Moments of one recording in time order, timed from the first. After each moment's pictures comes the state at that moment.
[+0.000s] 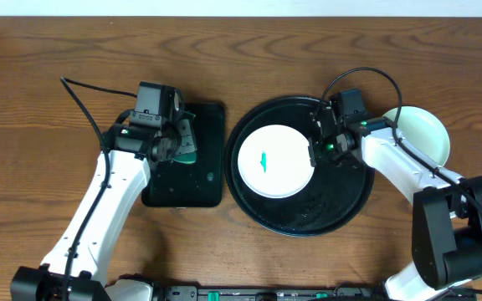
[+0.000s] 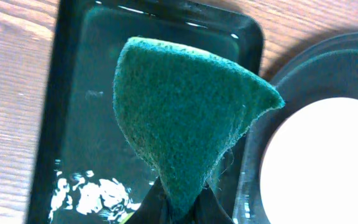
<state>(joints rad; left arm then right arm) -0.20 1.42 1.07 -0.75 0.05 -0.40 0.27 1.77 1.04 -0.56 -0.27 0.14</state>
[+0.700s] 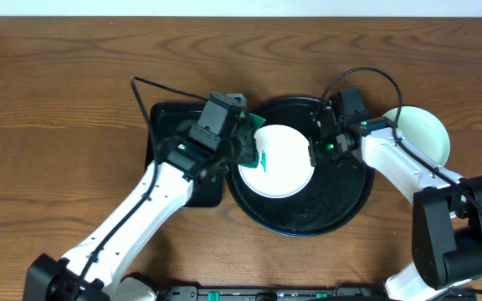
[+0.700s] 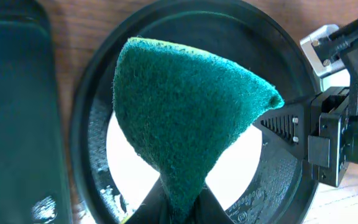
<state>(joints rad) -0.54 1.44 1.07 -0.56 0.13 -0.54 0.27 1.77 1.04 -0.56 -0.27 0.14</state>
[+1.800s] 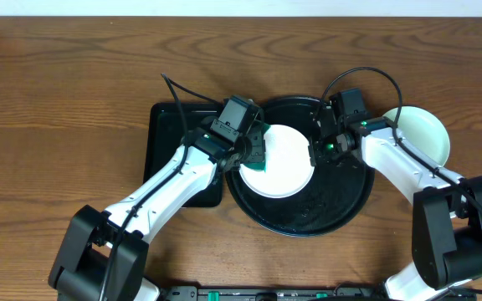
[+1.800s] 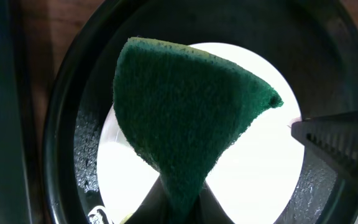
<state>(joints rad) -0.56 1.64 1.08 -0.48 0.12 -0.59 0.27 1.77 1.04 -0.56 -0.27 0.14</state>
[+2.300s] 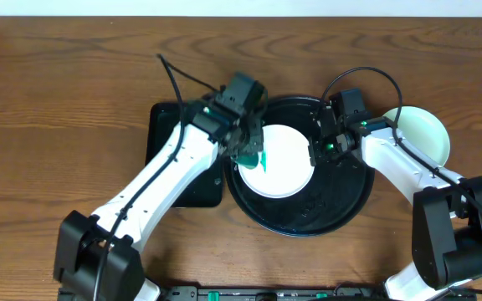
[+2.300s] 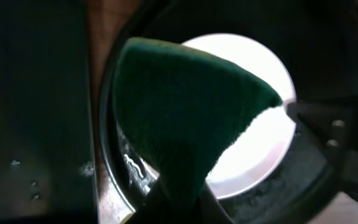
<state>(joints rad) -0.56 1.68 1.44 -0.97 0.07 -0.59 0.27 1.77 1.04 -0.56 -0.27 0.14</state>
